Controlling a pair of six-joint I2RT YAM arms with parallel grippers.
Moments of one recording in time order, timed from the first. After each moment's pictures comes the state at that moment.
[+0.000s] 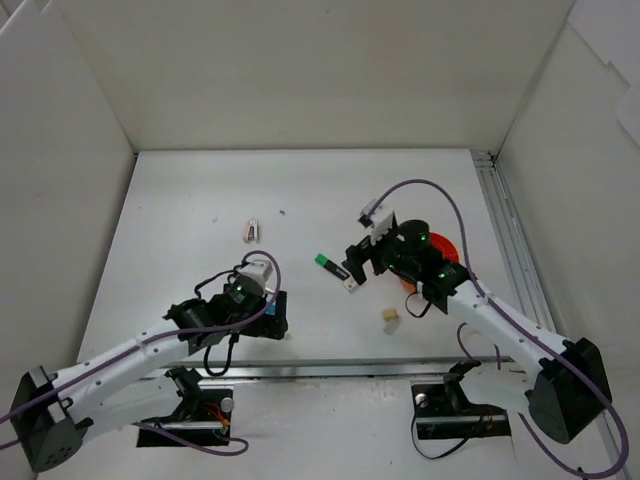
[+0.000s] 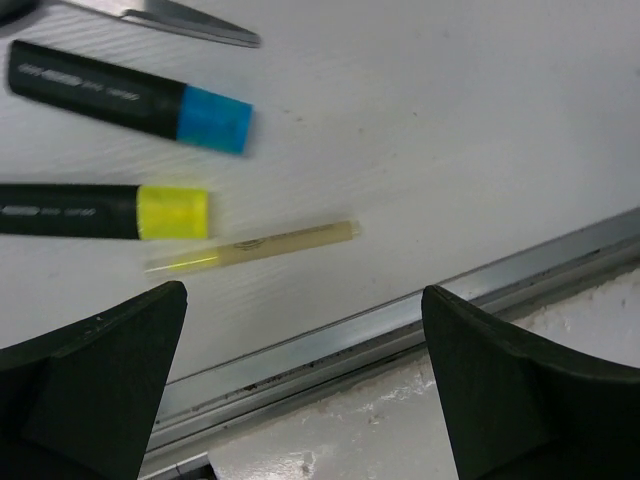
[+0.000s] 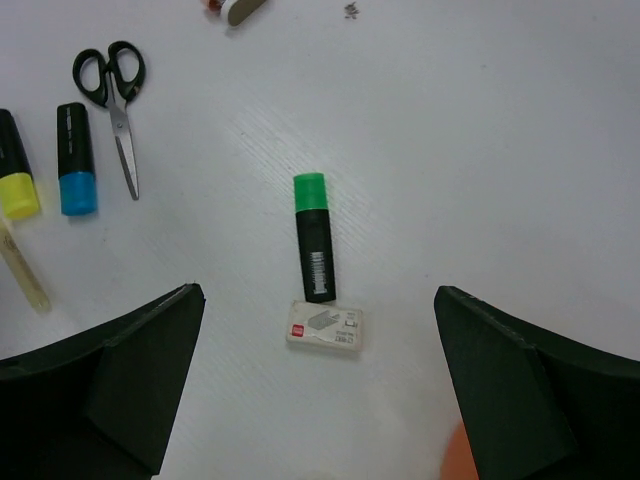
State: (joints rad) left arm -0.85 0.97 0.63 -0.58 -0.09 -0.55; right arm 0.49 1.08 0.68 -0.01 -0.25 -0.08
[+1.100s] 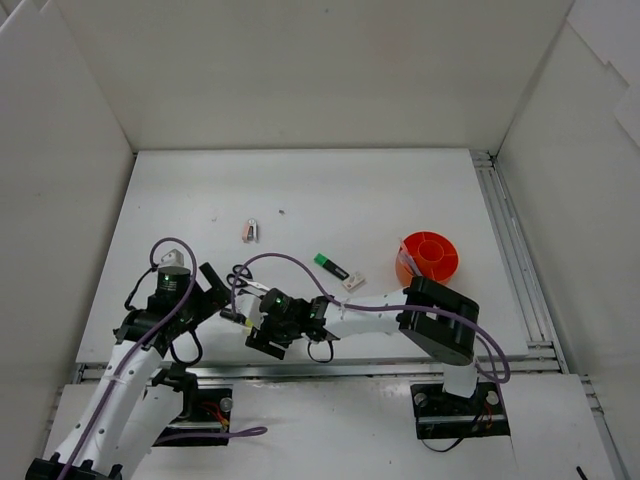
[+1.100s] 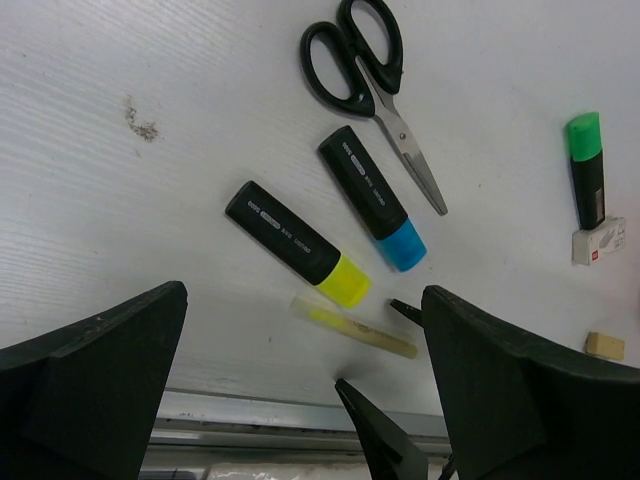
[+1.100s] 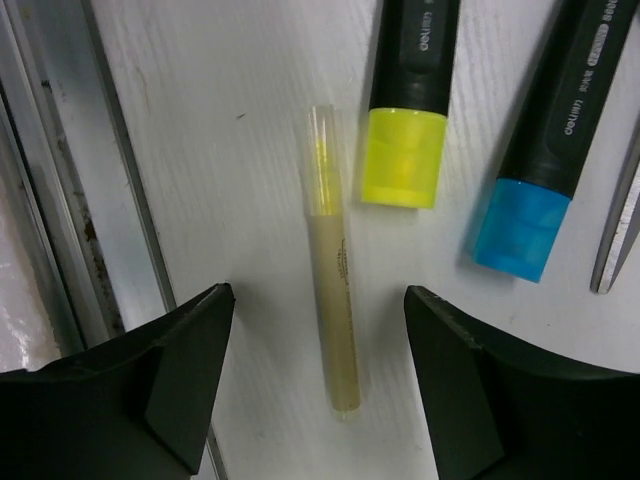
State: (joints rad) left arm -0.20 0.70 0.58 -0.72 -0.02 -0.75; right arm 1.21 1.88 1.07 -0.03 -0.08 -0.13
